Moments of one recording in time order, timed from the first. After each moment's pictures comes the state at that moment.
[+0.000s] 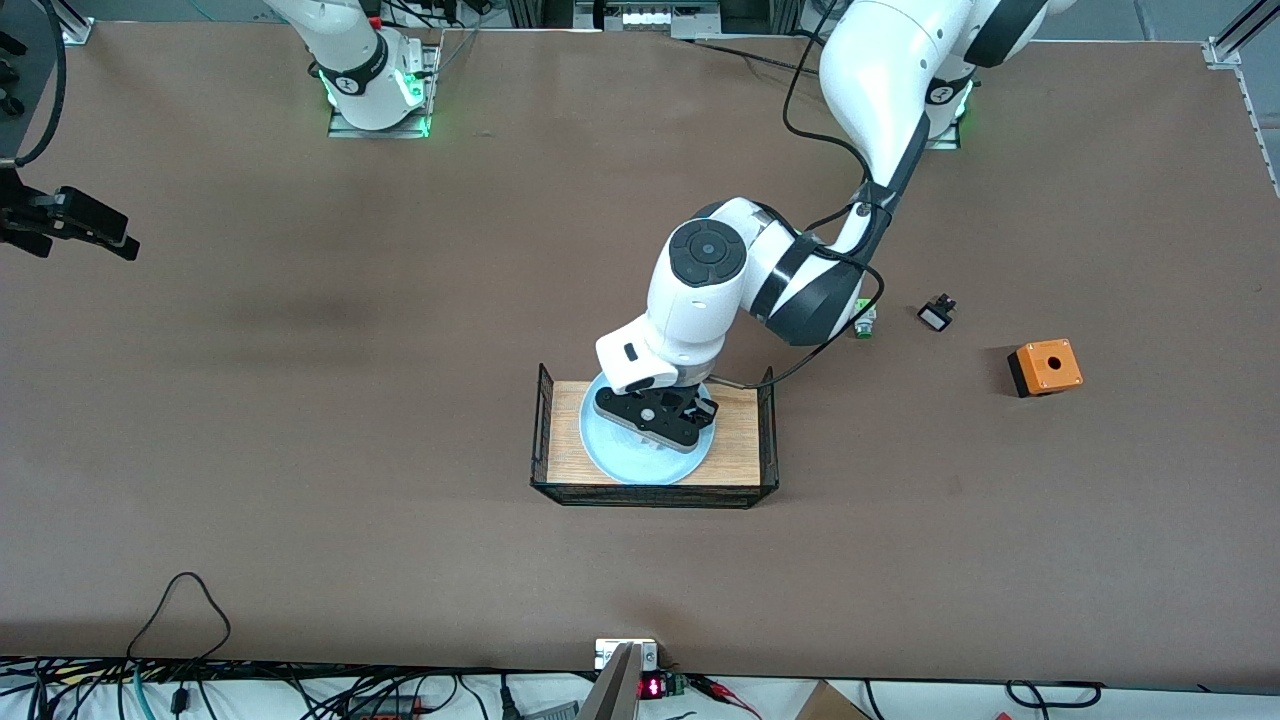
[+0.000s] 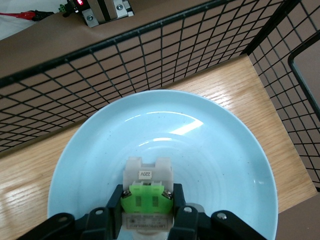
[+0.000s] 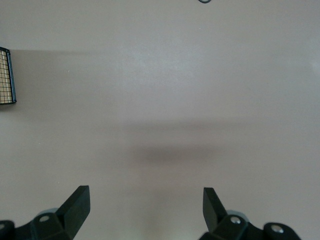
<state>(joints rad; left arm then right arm) -0.62 0.85 -0.03 -1.06 0.04 2.18 -0.27 0.02 0.03 -0.09 -1.57 0.01 1.59 -0.04</state>
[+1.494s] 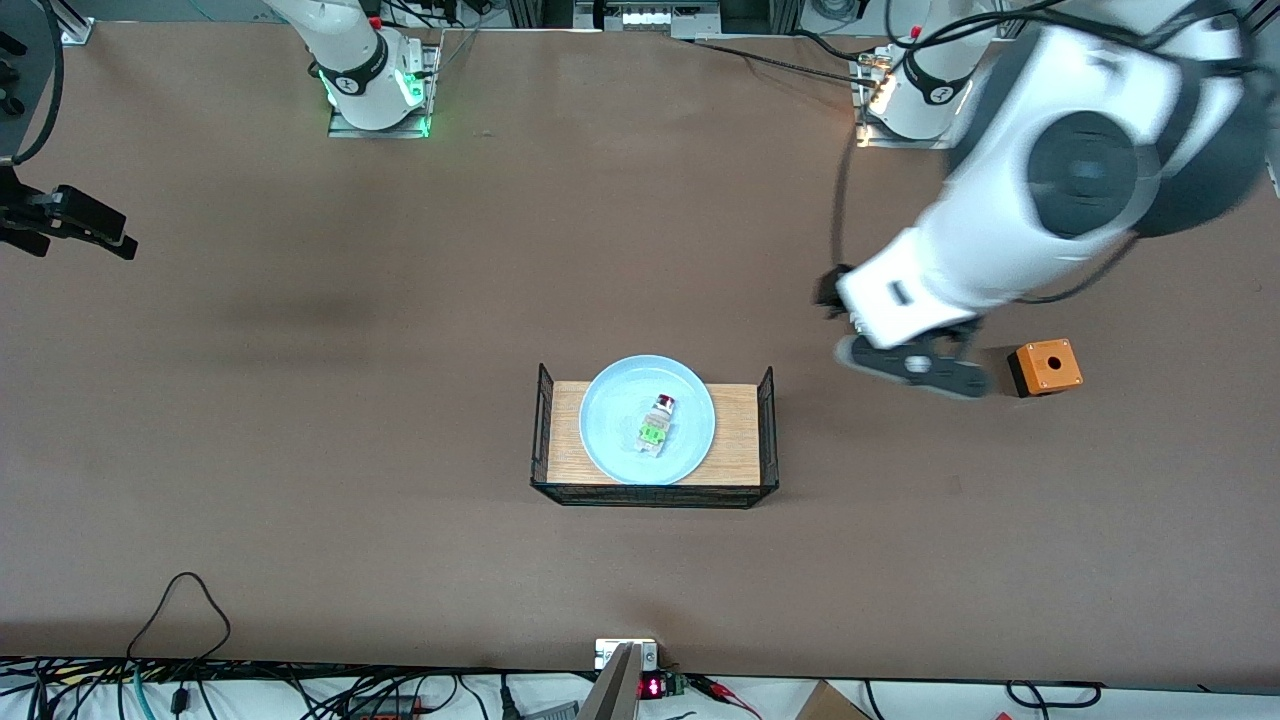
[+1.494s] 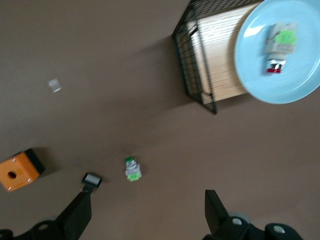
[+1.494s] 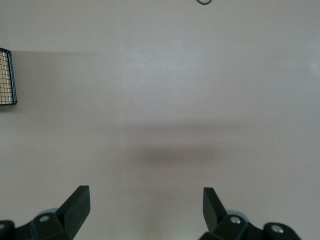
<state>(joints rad) -0.32 0.50 -0.01 -0.99 -0.07 1.33 -0.10 0.02 0.03 -0.09 -1.56 0.01 1.58 -0.04</state>
